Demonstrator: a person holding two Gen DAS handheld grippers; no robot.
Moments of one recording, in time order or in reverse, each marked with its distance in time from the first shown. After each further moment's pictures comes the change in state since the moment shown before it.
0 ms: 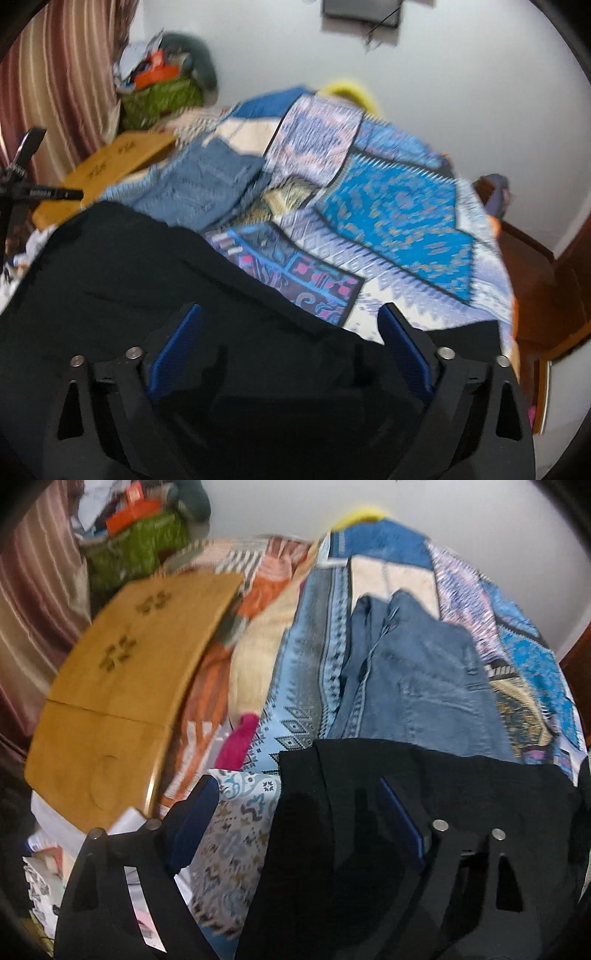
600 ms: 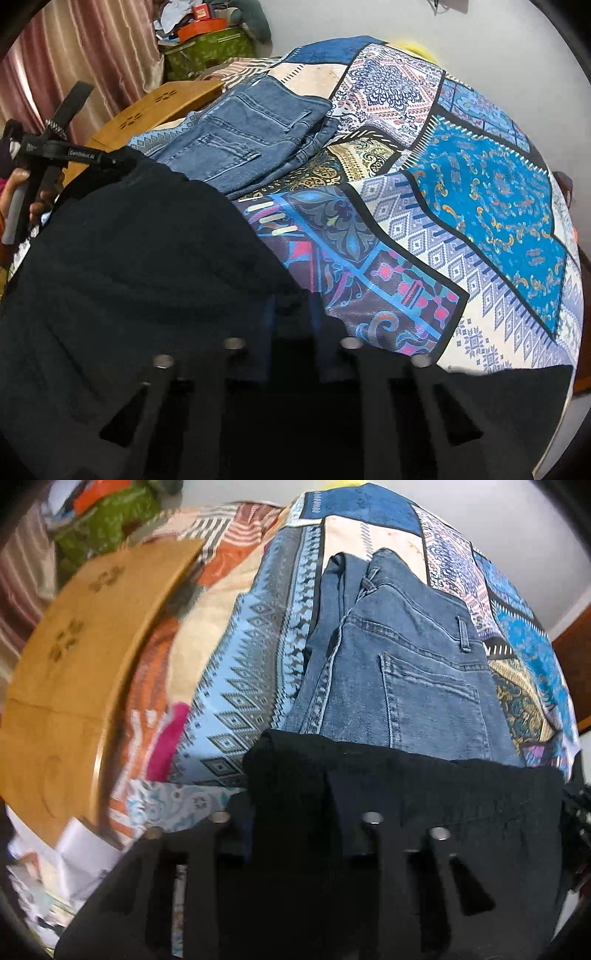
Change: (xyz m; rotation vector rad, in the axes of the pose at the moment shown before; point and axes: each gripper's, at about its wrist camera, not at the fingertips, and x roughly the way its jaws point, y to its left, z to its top) left arm 0.037 -0.027 0.009 0.034 0.101 -0.085; right arm 0.060 0.013 0.008 -0.112 0.135 0.172
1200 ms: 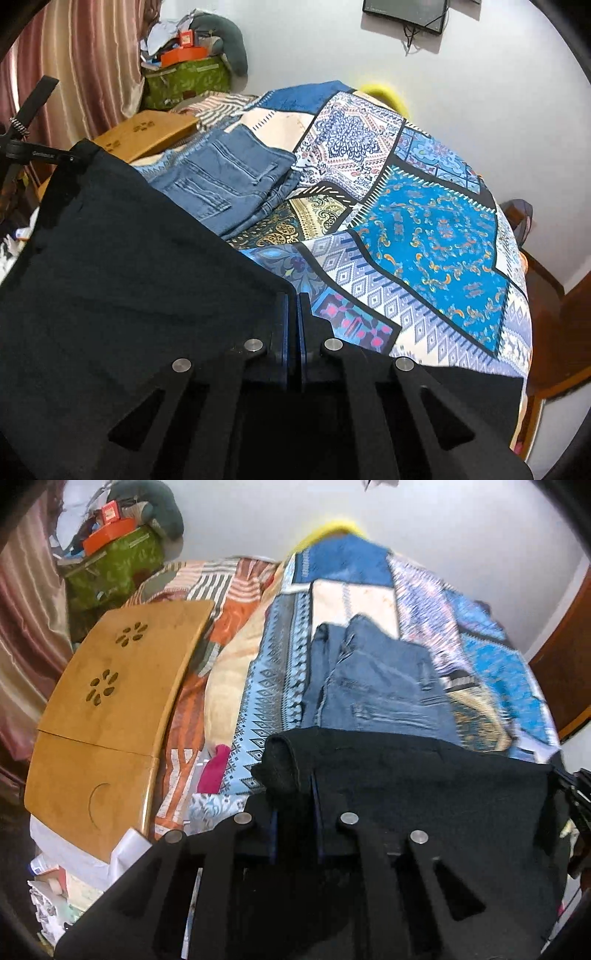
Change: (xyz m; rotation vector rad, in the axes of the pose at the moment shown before) left arm -0.096 0.003 -0.002 0.043 -0.158 -0.010; right arm -0.036 -0.001 0.019 0.001 -0.135 -0.159
